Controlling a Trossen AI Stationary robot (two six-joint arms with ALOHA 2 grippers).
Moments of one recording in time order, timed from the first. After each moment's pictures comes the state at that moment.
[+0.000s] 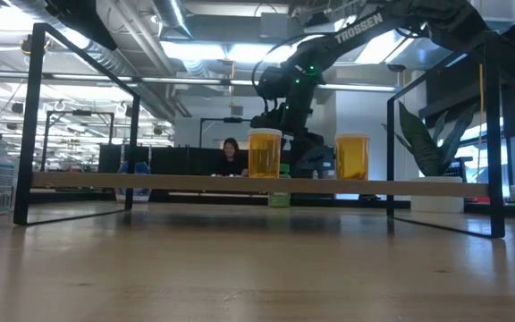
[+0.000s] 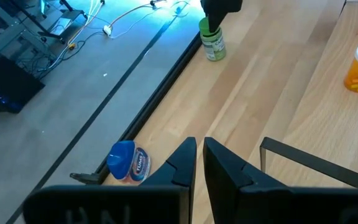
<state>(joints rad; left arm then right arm) -0.12 0.71 0.96 -0.95 -0.79 -0.20 -0.59 2.24 2.01 -0.97 0.02 0.31</state>
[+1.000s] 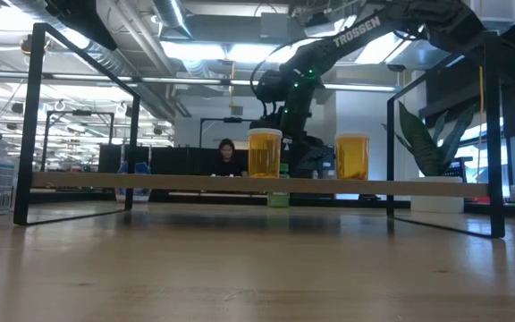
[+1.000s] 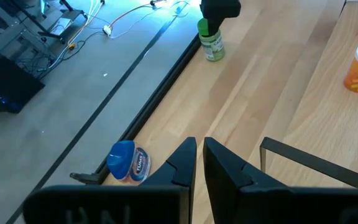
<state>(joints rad) -0.12 0.71 0.96 -0.95 -0.79 -0.20 -0.59 2.26 2.00 -0.96 0.03 0.31</state>
